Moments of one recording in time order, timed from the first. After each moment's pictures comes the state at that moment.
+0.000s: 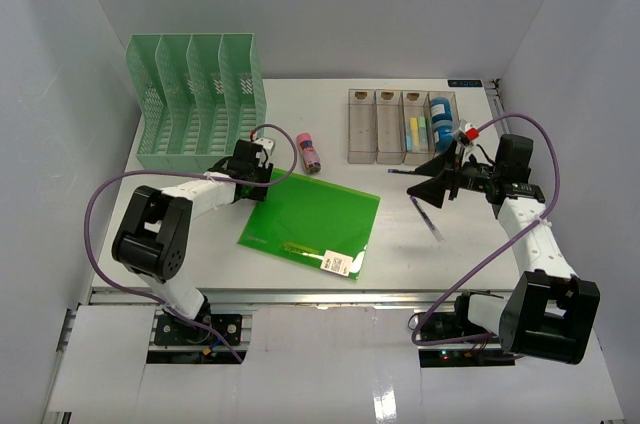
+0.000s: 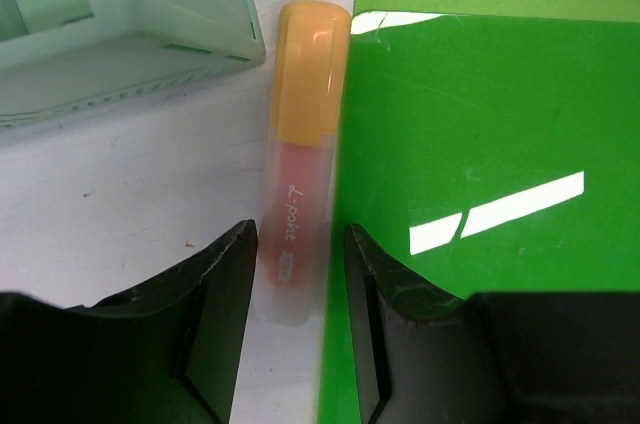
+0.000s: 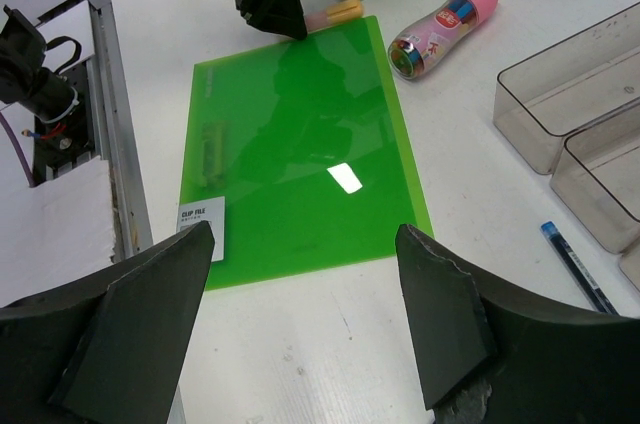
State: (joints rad) left arm -0.35 1.67 0.91 -0.16 -0.14 -0.01; right arm -0.13 1.16 0.79 -0.24 -1.33 -0.35
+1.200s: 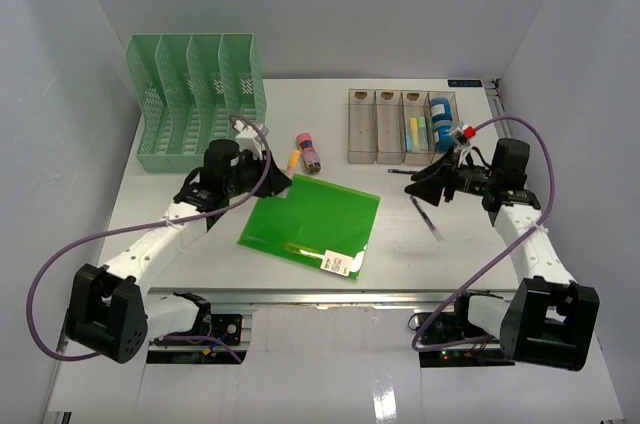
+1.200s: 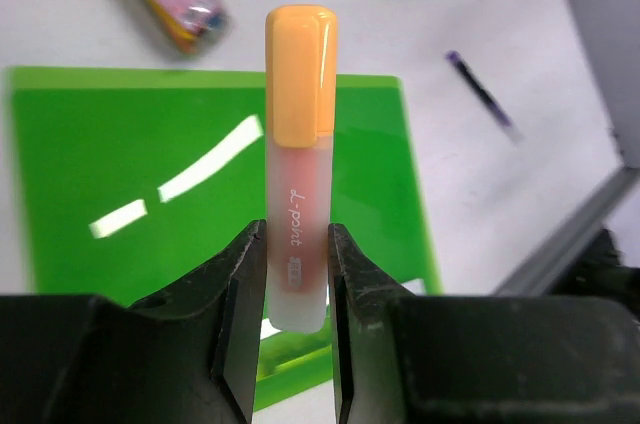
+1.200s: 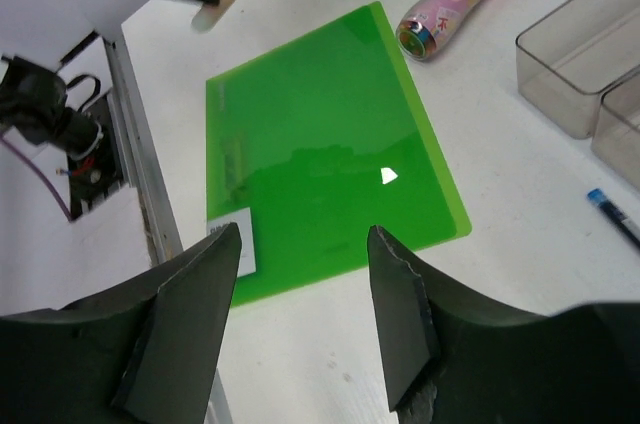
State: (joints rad) left arm -0.38 1.20 0.81 -0.11 0.35 -0.33; right arm -0.11 1.14 0.74 -0.14 -1.29 -0.15
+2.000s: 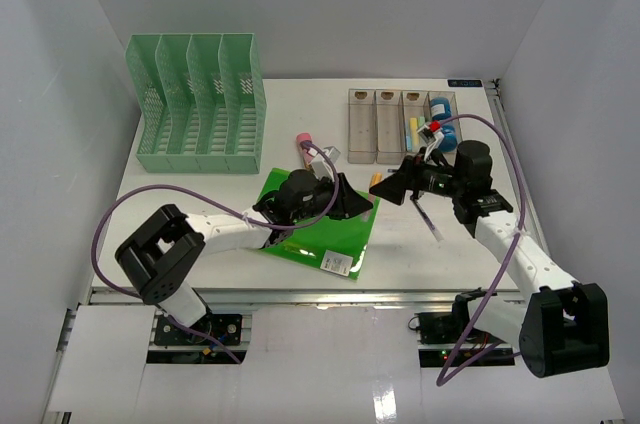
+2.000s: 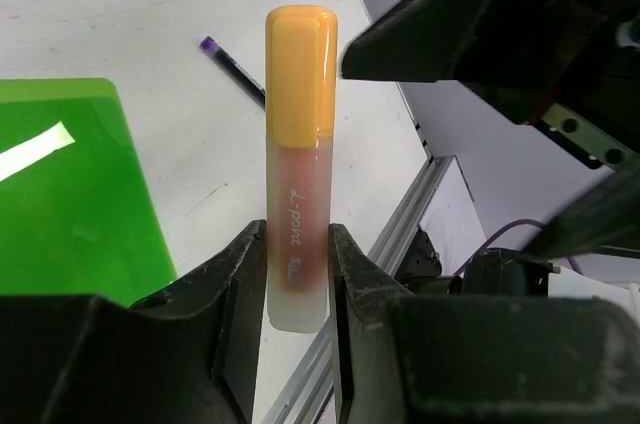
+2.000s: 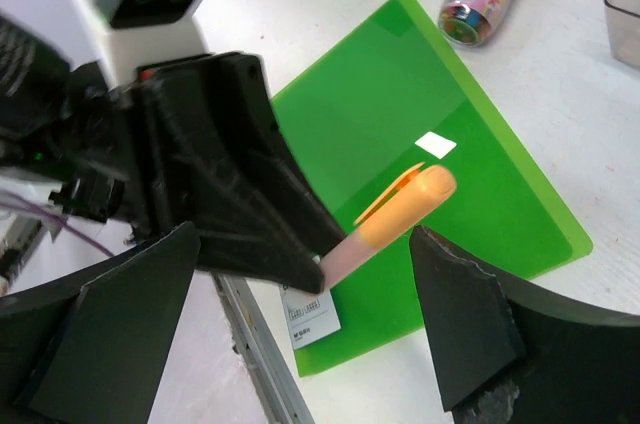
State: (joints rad) left arm -0.86 1.59 0.78 0.58 0.22 -0.82; right arm 0.22 1.11 0.67 0.09 -0.89 0.38
